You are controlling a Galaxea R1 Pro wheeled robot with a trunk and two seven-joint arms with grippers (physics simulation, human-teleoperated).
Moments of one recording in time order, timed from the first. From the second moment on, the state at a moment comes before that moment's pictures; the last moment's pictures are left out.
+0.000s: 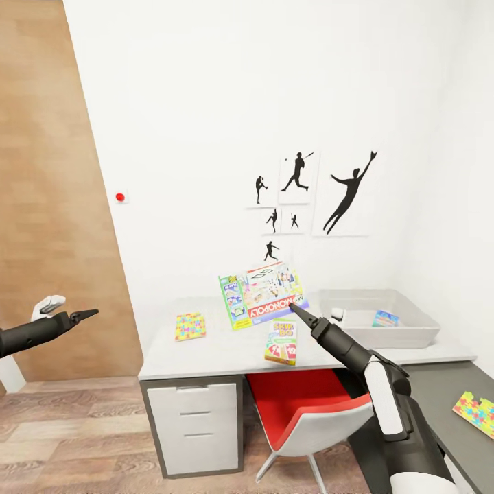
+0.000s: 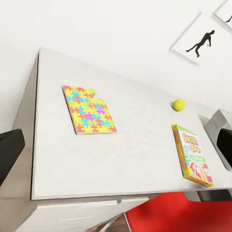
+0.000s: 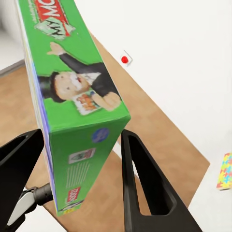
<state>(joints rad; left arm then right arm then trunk) -0.81 0.56 0.35 -0.63 0.19 0.64 -0.89 -0.45 0.07 -0.23 -1.31 -0.59 0.64 0.83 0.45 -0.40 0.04</state>
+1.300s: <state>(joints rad) -0.81 0.56 0.35 -0.63 0.19 0.64 -0.89 -0.45 0.07 -0.23 -1.32 -0.58 0.64 0.86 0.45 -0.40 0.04</state>
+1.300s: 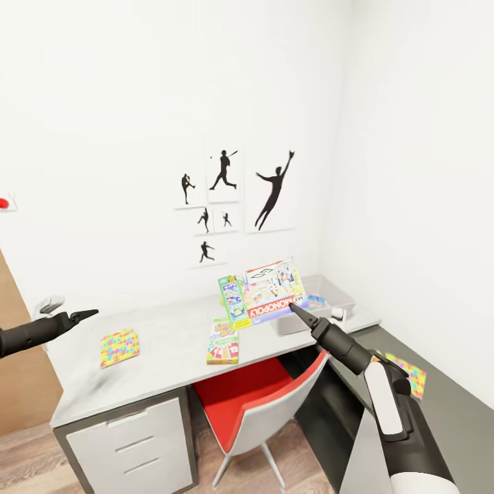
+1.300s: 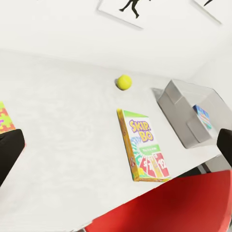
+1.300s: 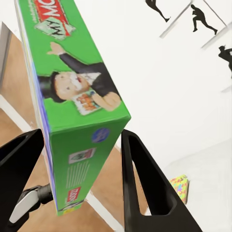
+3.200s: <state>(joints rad) -0.81 0.56 0.35 -0.63 0.19 0.64 -0.89 -0.45 0.07 -0.23 -1.32 -0.59 0.64 0.85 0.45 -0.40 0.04</state>
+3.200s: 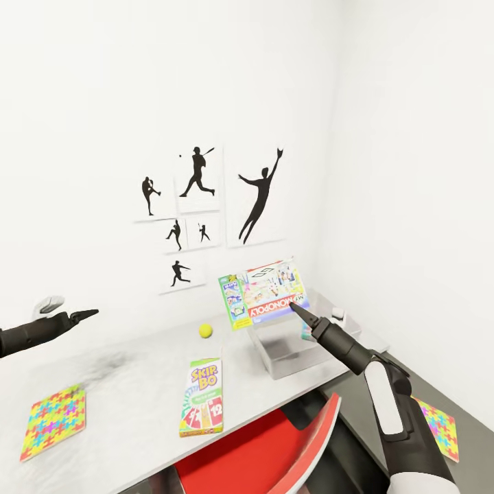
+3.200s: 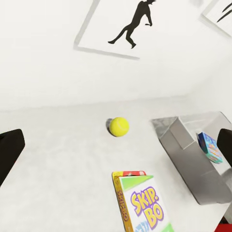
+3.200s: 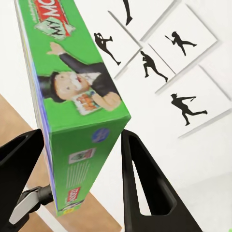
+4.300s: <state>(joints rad) -0.81 0.56 0.35 -0.63 0.19 0.65 -0.89 -1.16 -0.11 -0.34 -0.68 -0.60 1.04 0.34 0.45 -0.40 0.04</state>
